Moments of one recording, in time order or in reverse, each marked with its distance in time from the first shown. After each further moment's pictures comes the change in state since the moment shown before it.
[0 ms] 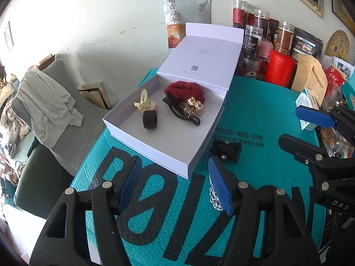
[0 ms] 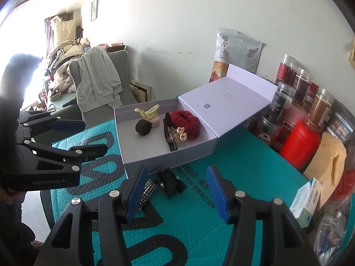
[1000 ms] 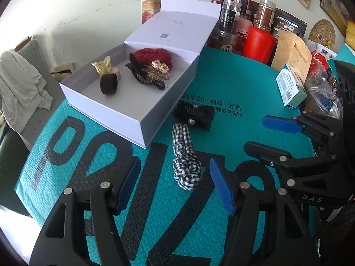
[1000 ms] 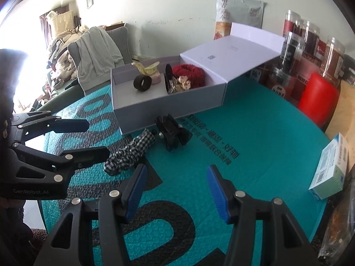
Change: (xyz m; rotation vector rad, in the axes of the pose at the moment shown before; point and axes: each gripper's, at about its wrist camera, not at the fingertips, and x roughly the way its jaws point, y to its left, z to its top) left arm 0.061 -0.034 -0.059 -0.027 0.074 -0.176; right arm 0.053 -0.016 -0.073 0.065 0.148 0.083
